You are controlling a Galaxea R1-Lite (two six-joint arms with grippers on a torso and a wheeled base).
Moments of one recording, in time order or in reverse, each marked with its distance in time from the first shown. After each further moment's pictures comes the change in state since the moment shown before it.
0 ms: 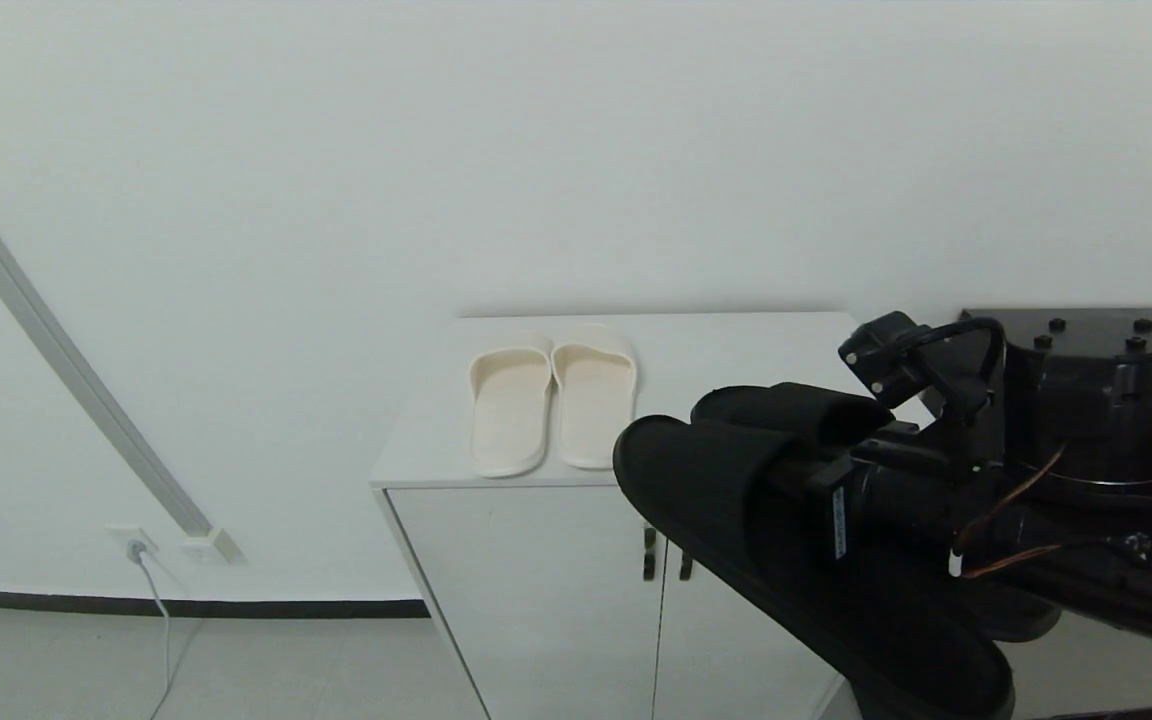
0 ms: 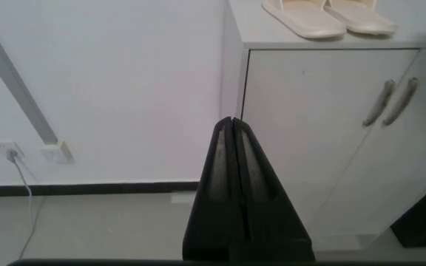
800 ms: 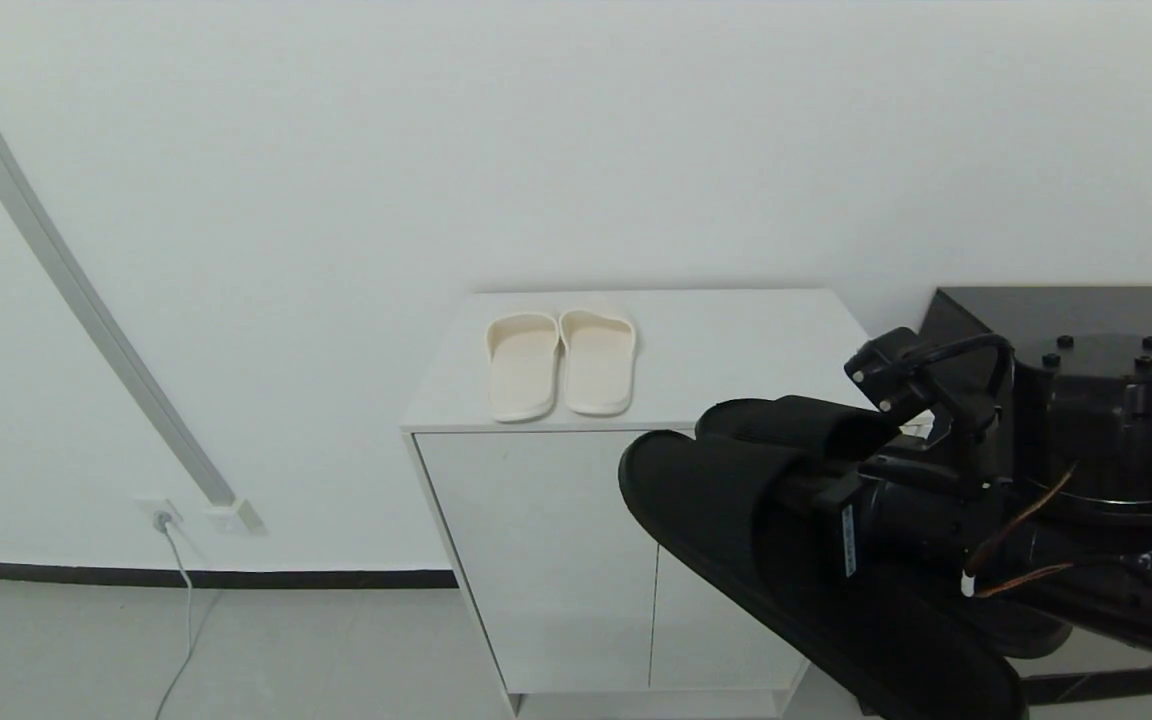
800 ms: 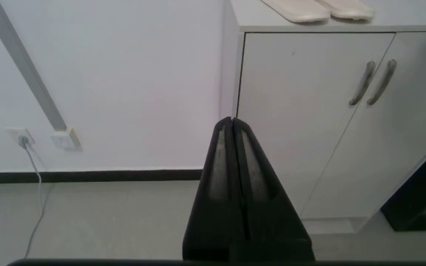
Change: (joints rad) left arm 0.000 0.000 0.001 0.000 0.000 0.001; right arm 0.000 -0.011 0.036 -0.008 0.011 -0.001
